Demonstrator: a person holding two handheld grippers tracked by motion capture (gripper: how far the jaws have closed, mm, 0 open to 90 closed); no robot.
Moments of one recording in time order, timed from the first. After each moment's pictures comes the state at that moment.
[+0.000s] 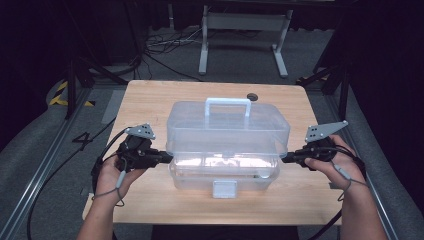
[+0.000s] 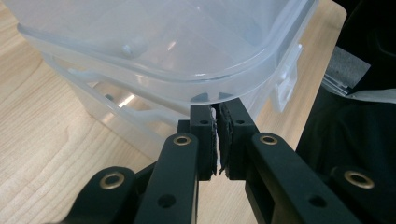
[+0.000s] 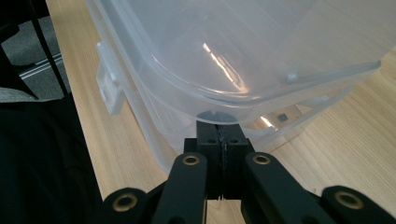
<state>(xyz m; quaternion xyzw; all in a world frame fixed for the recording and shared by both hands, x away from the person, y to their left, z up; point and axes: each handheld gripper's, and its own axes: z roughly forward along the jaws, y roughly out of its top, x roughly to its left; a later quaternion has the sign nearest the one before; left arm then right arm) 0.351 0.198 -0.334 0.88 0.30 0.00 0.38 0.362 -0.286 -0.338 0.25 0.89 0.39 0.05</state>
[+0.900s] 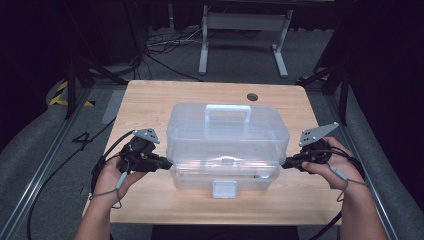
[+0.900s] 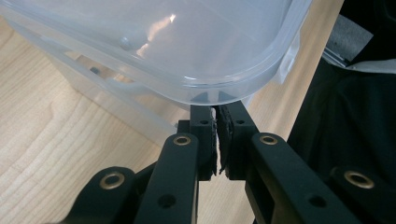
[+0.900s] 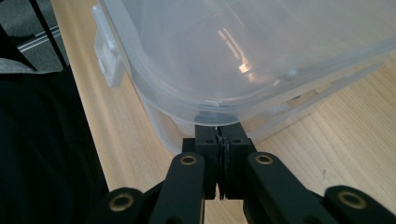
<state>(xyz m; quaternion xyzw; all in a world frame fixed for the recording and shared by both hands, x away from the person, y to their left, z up) 0.353 0.192 -0.344 0.90 0.29 -0.03 0.33 0.363 -0.280 -0.347 0.24 0.91 0.34 0.03</state>
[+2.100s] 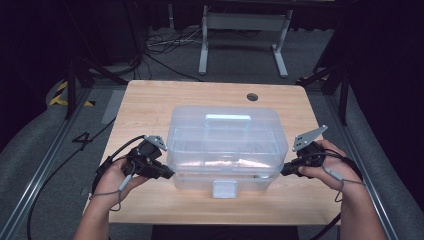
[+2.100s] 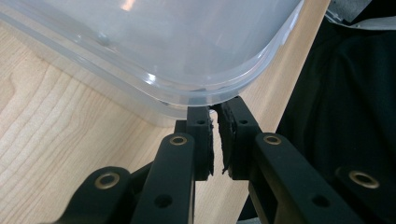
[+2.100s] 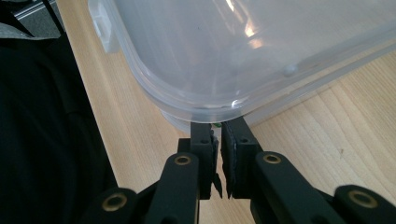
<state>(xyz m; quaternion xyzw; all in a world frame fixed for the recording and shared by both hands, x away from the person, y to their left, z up) 0.354 0.182 -0.359 0.92 0.27 -0.07 0.27 0.364 -0.274 -0.360 0.23 0.93 0.28 0.00</state>
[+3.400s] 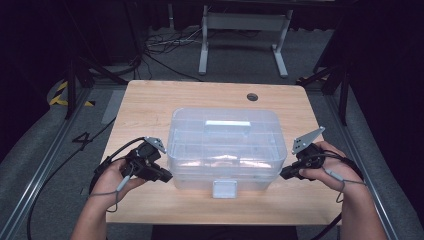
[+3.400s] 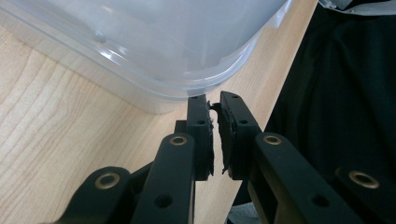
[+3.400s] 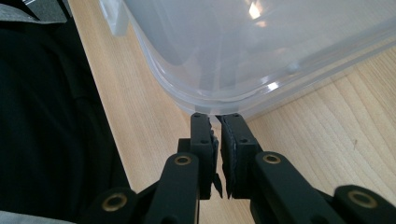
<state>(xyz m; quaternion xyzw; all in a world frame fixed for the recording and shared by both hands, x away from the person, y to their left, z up) 0.353 0.186 -0.361 0.93 0.26 -0.09 0.25 0.363 -0.275 -0.363 0.22 0.94 0.26 -0.02</state>
